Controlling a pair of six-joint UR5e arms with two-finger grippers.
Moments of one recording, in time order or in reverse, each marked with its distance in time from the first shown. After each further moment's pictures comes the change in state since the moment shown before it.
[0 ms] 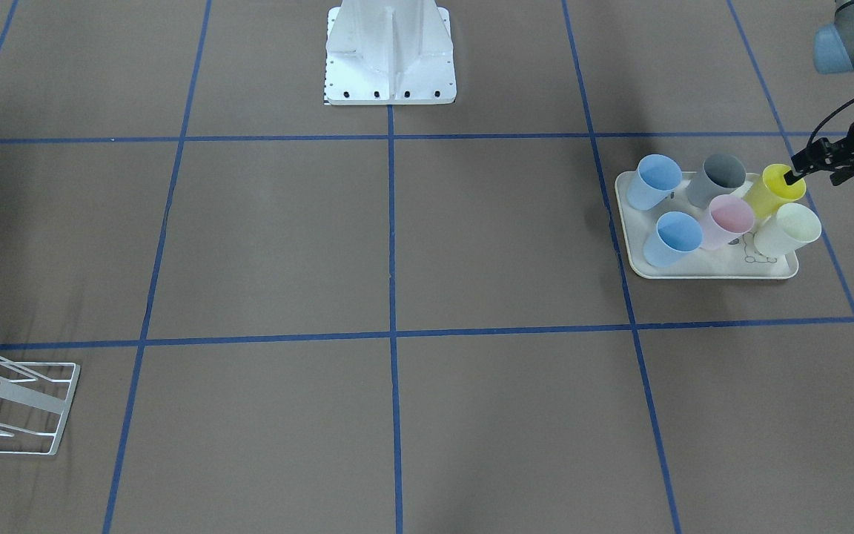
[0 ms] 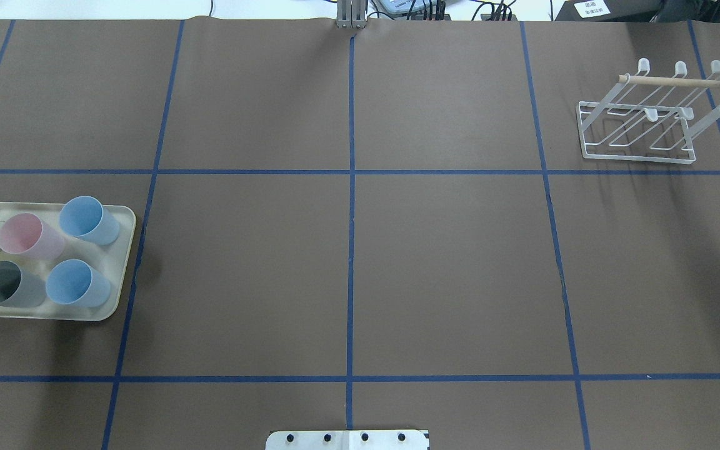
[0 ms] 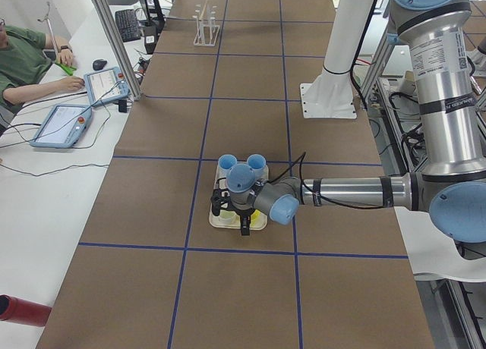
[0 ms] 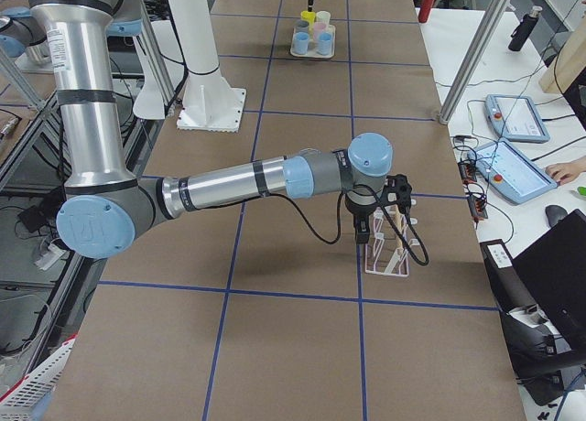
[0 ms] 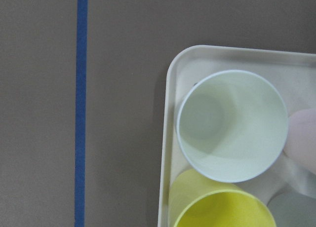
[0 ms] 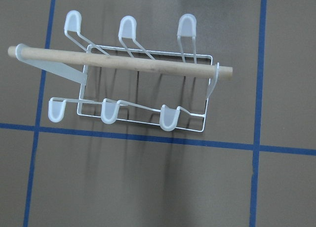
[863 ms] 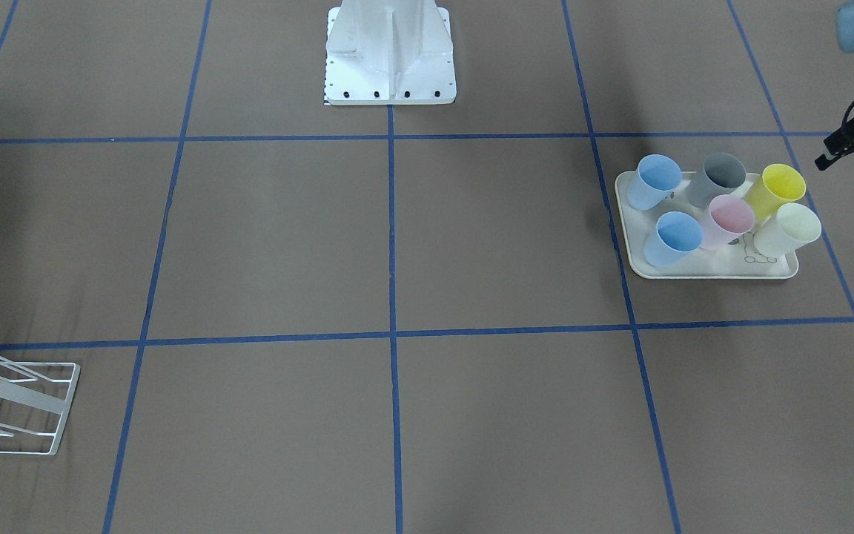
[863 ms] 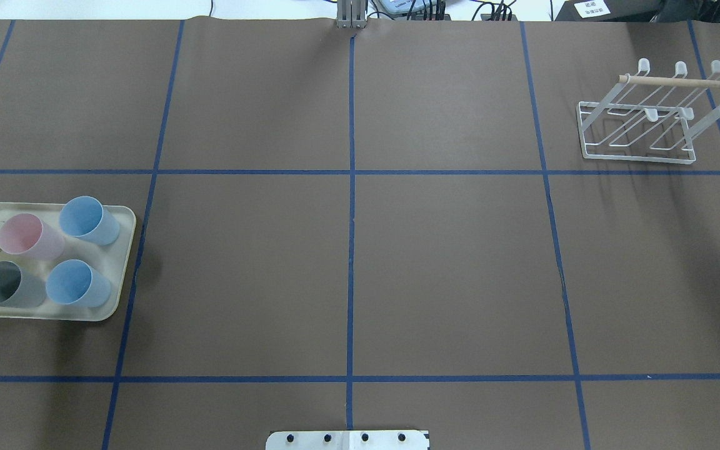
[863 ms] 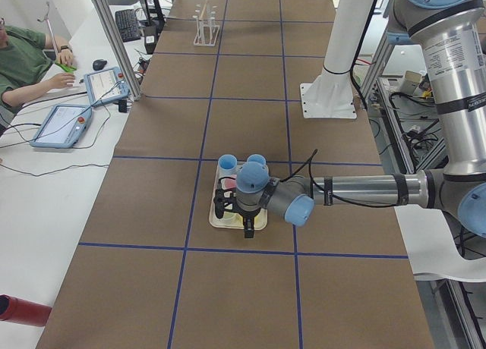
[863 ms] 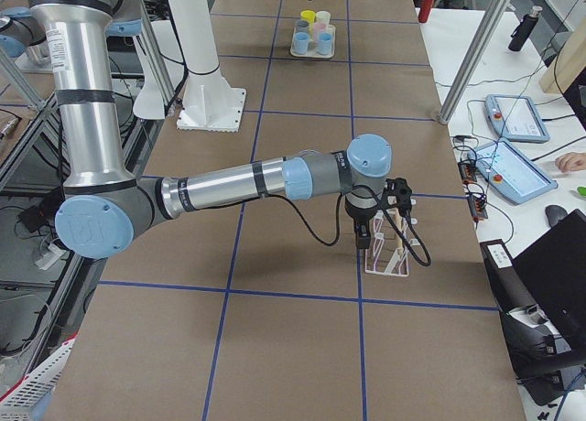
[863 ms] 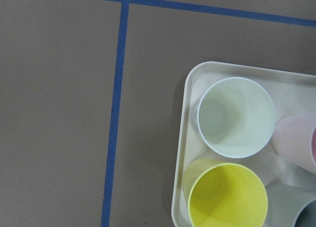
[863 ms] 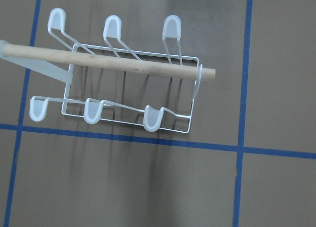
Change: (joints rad) left arm -0.096 0.036 -0.048 0.000 -0.001 -0.002; right arm 0.002 -0.002 0.000 0.001 -0.042 -0.020
